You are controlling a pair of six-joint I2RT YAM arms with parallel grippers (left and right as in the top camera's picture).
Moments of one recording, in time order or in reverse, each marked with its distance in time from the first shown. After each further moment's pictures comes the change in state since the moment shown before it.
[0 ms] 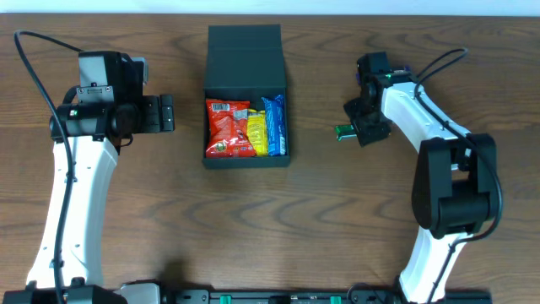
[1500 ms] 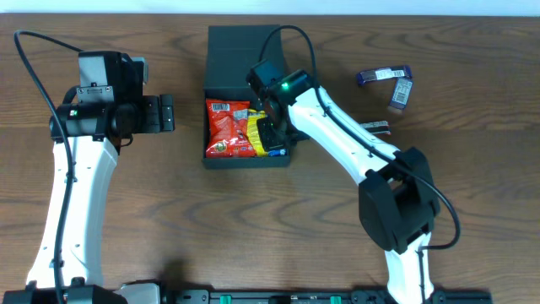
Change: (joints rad) left arm 0.000 0.000 0.000 0.000 0.000 0.000; right arm 0.478 0.058 0.342 -0.365 -0.059 -0.982
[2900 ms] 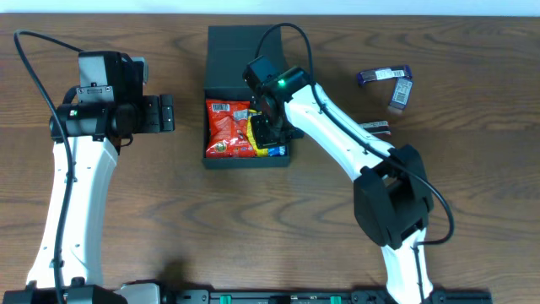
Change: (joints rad) left arm 0.000 0.000 0.000 0.000 0.000 0.000; right arm 0.007 0.044 0.048 0.003 -0.078 0.008
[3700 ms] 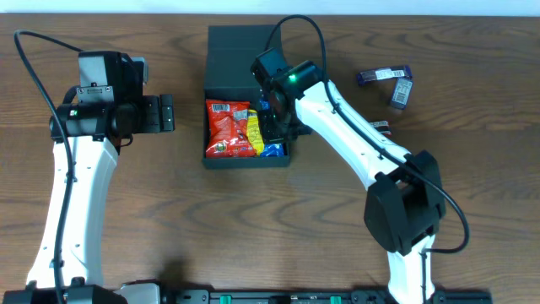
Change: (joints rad) left arm 0.000 0.000 0.000 0.000 0.000 0.000; right arm -0.020 -0.066 0.000 -0.022 0.015 0.011
